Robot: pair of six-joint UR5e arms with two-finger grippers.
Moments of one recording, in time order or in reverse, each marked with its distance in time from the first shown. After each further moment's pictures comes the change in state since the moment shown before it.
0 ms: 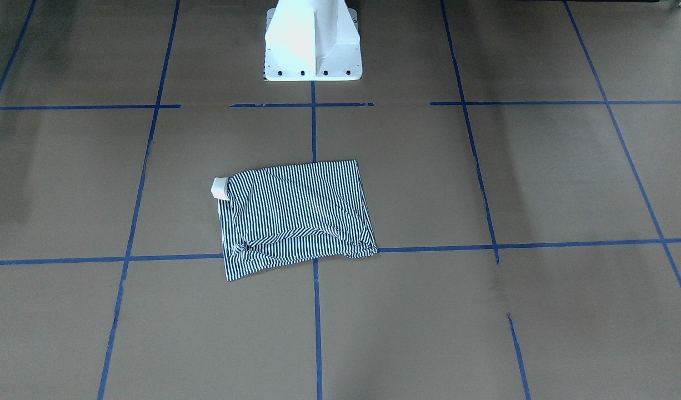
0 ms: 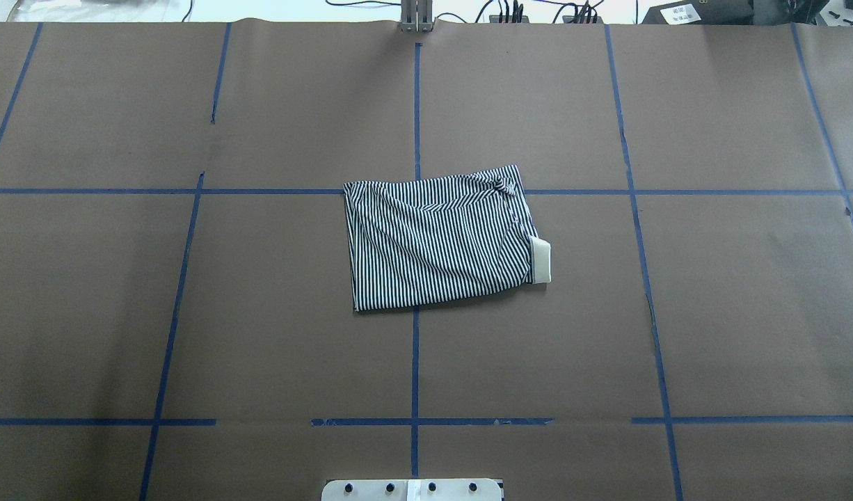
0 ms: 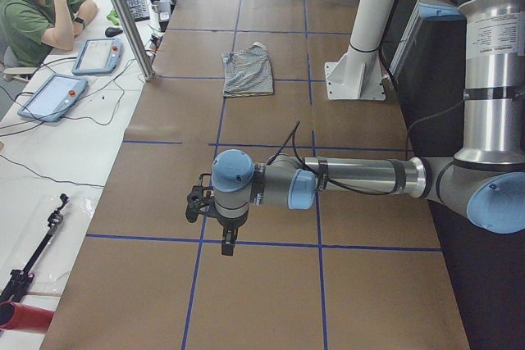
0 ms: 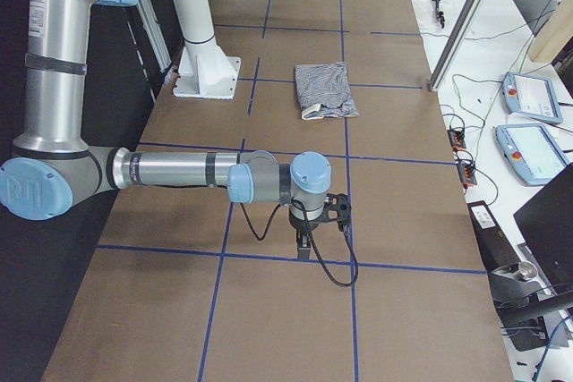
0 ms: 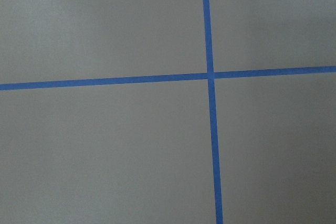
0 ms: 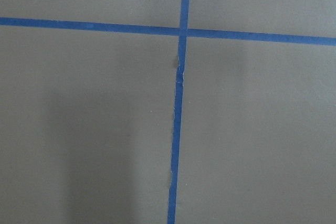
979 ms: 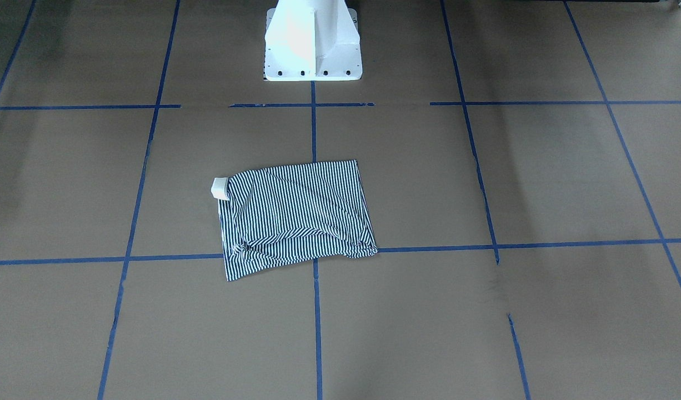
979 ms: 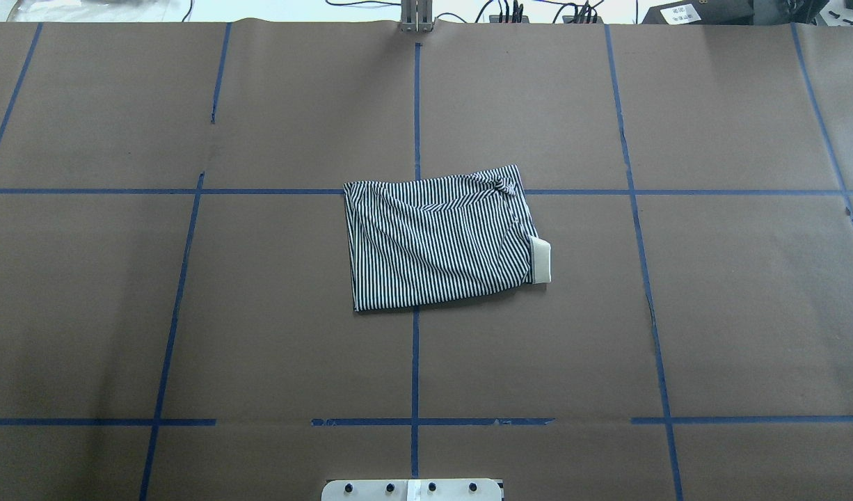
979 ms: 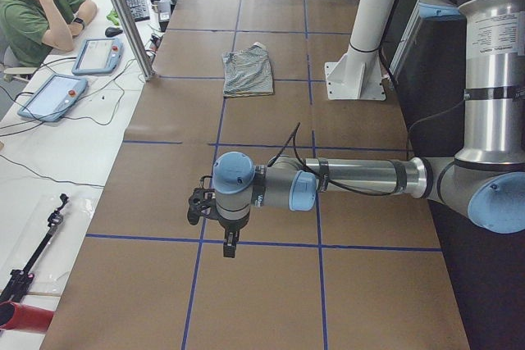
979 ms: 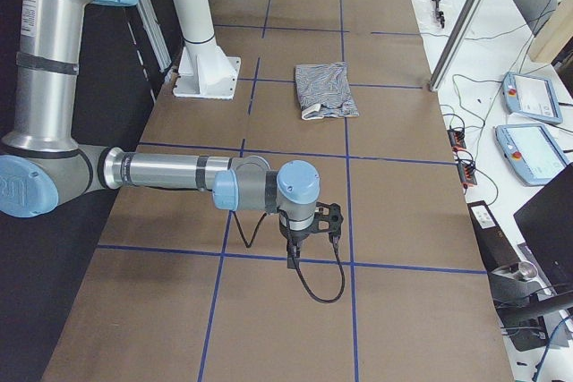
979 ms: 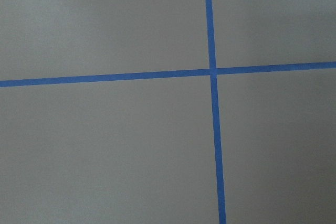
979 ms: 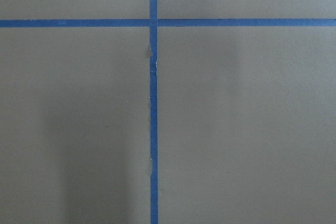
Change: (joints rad) left arm 0.003 0.005 0.003 0.000 0.003 -0.002; right arm 0.047 -0.036 0.004 0.003 -0.004 0.002
